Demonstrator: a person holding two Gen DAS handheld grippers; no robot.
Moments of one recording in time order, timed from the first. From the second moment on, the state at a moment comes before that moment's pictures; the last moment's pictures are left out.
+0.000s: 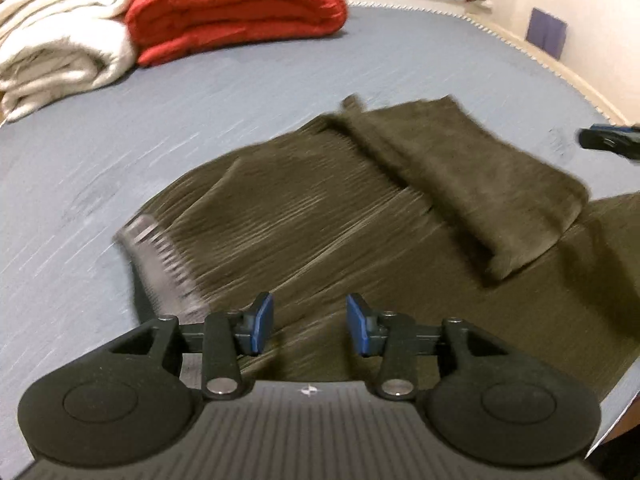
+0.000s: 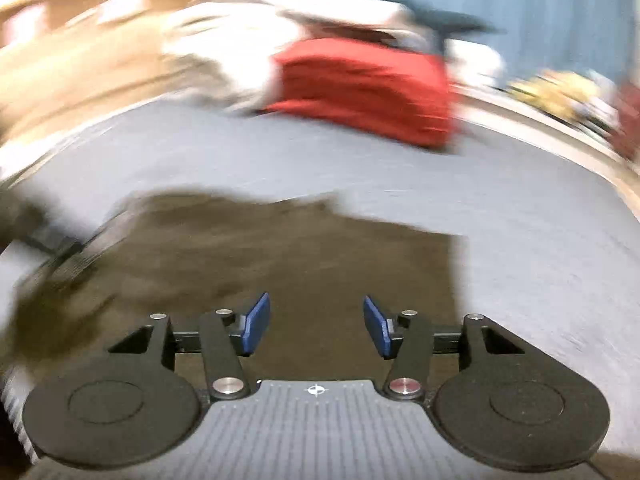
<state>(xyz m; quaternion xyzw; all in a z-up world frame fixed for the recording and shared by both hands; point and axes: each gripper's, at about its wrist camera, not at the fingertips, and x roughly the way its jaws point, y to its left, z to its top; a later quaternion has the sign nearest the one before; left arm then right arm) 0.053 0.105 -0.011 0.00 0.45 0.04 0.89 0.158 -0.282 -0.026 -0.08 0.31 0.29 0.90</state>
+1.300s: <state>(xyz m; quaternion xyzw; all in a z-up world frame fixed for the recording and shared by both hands) 0.093 0.047 -0.010 0.03 0.43 -0.02 0.90 0.205 -0.316 -0.072 0.00 0.36 0.33 0.88</state>
